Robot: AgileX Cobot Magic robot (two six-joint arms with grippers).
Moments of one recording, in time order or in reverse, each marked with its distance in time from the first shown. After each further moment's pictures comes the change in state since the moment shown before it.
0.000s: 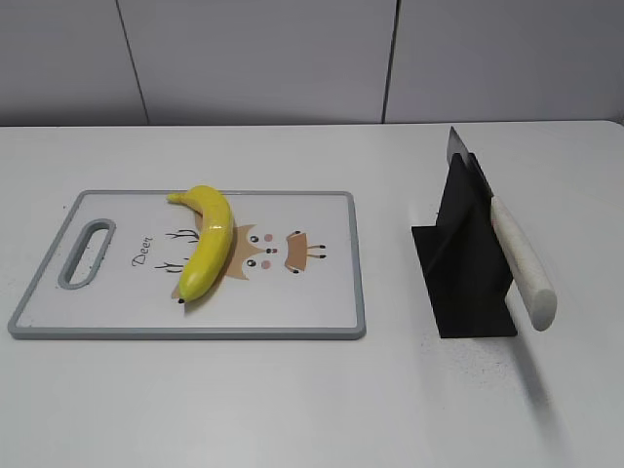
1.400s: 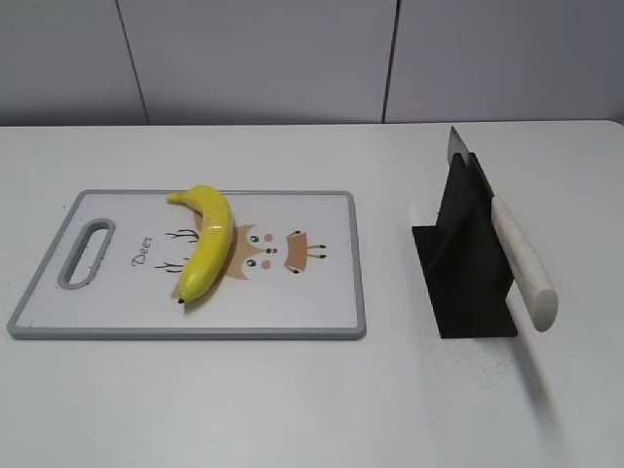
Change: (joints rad) left arm 0.000 0.000 0.000 0.000 0.000 0.000; right arm 0.023 0.886 -0.473 0.030 0.297 0.021
